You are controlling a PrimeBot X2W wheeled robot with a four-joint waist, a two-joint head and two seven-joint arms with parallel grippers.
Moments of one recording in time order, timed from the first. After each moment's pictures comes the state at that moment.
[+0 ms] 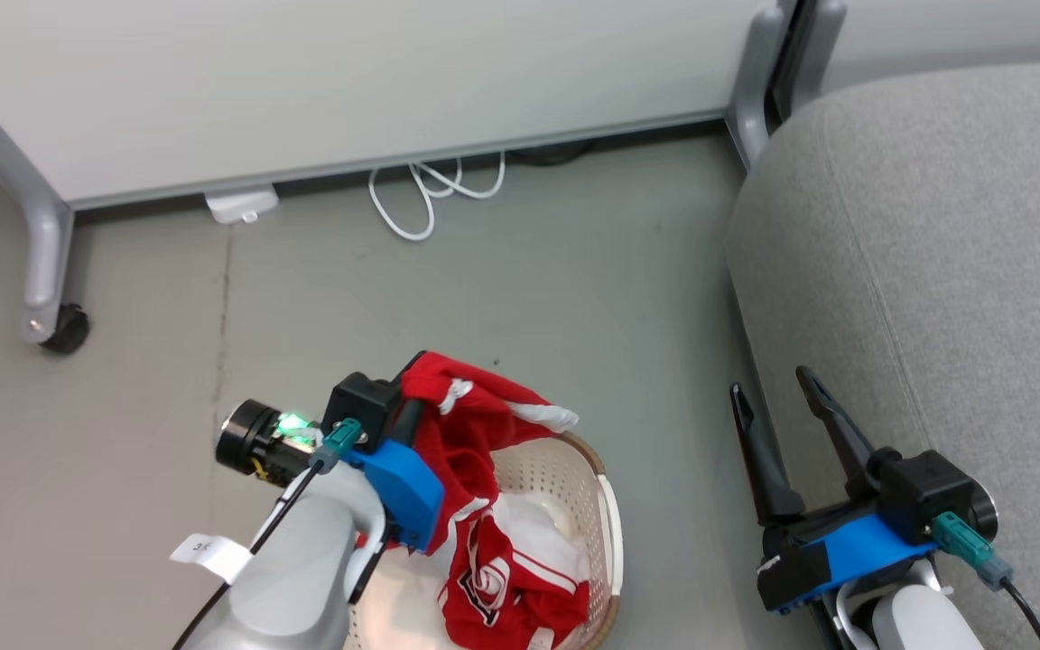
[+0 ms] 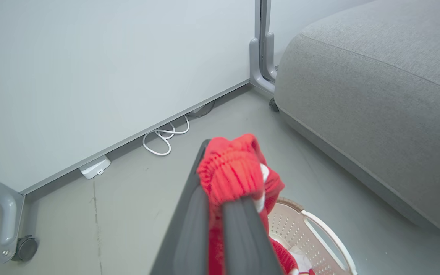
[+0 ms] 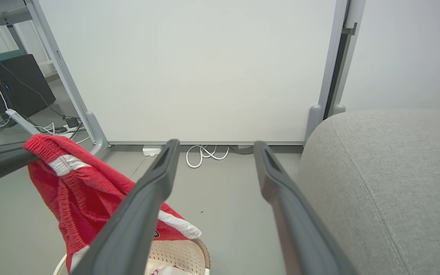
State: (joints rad) left arm -0.55 0.07 -0.47 0.90 -0.13 -0.12 -0.26; right arm -0.17 -0.05 0.12 0.25 0.12 0.13 -0.25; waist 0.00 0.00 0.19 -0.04
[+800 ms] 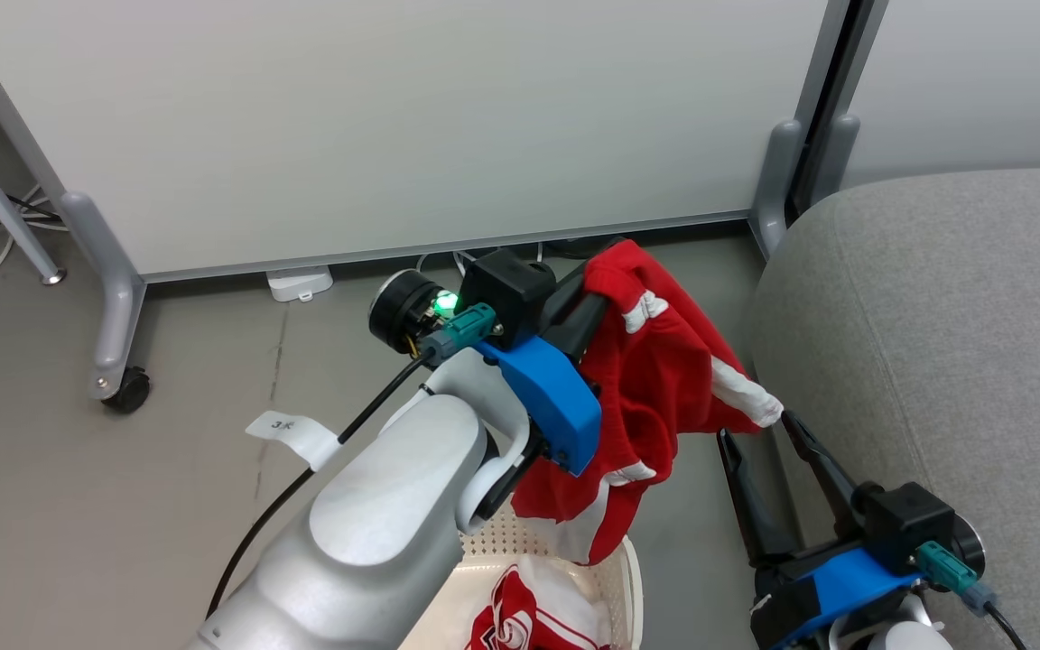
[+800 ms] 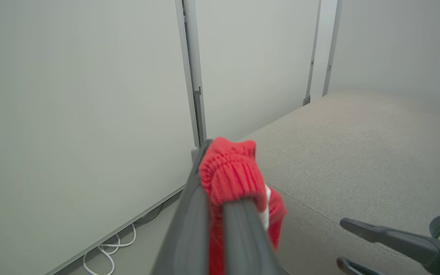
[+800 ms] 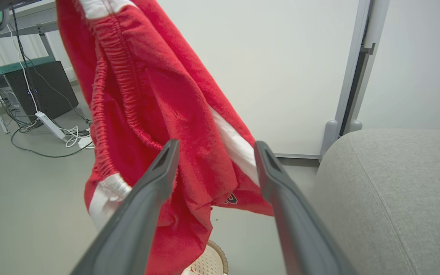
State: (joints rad) left arm -0.72 0.05 -0.78 0.54 -0.52 -0.09 -0.10; right arm -0.10 -0.05 0.13 0.23 0.13 0.13 -0.20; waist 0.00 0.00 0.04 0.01
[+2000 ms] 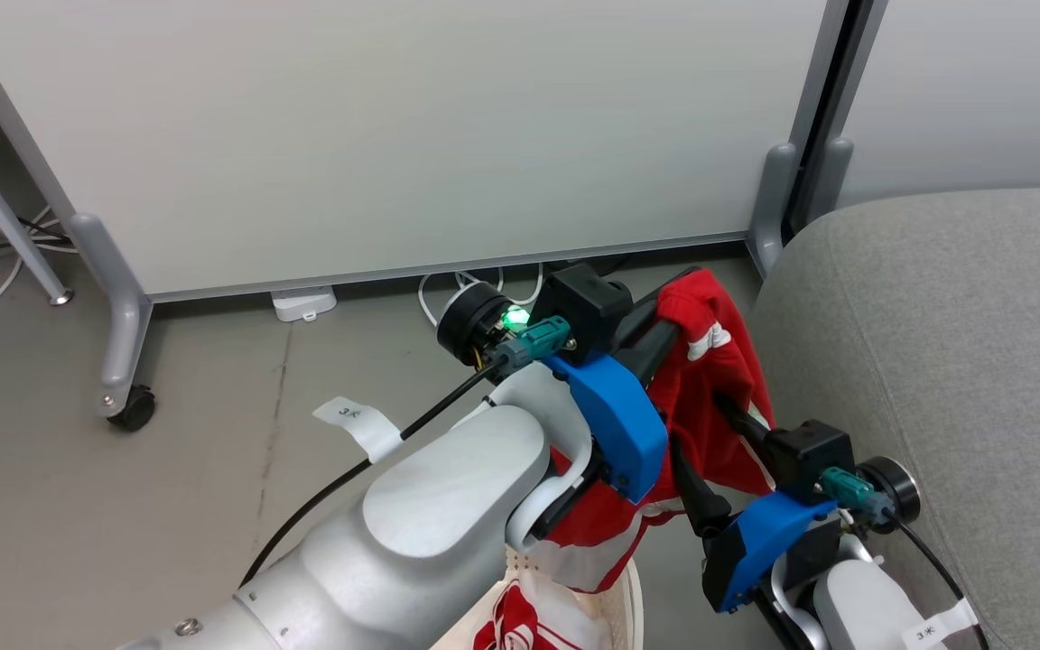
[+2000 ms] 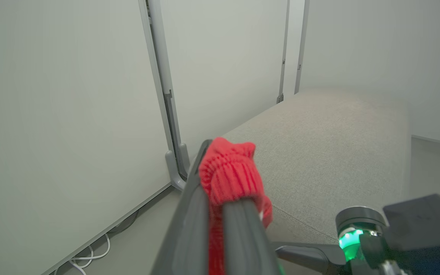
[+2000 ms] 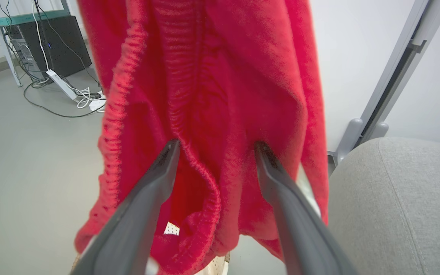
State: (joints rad) left arm -0.84 0.05 -1.09 0.54 -0.79 0.00 -0.14; right arm -0.26 -0.05 0.24 0.40 0.09 0.13 -0.07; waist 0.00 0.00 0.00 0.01
